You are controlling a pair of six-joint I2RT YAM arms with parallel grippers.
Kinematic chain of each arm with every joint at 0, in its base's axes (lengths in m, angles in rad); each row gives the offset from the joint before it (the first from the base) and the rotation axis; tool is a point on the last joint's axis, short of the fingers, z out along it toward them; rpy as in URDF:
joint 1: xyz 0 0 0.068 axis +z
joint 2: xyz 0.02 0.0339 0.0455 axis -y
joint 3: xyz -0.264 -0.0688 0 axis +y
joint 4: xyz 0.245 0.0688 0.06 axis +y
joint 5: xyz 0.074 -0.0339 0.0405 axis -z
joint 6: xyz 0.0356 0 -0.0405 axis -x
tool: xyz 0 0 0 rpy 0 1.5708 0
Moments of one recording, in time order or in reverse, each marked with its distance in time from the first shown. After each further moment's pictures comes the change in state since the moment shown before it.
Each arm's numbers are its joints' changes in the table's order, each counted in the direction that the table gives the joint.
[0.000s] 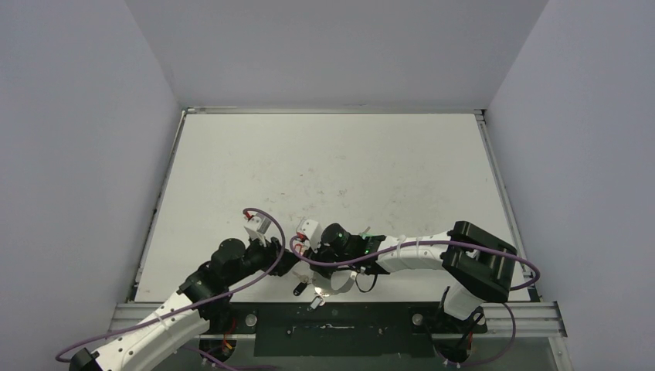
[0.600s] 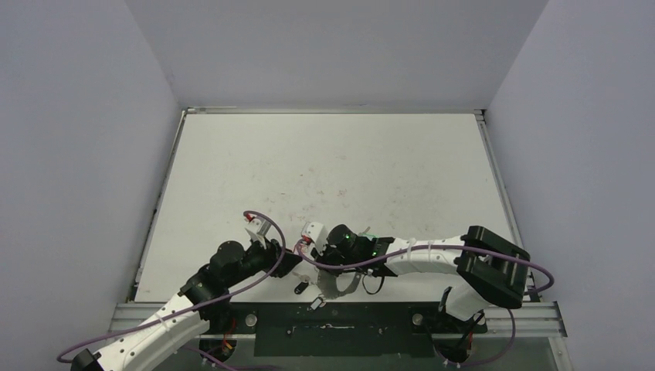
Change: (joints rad) left arm 0.000 0.013 0.029 -0.054 0.037 -0.010; right arm 0.001 0.052 0.033 0.033 -0.019 0.013
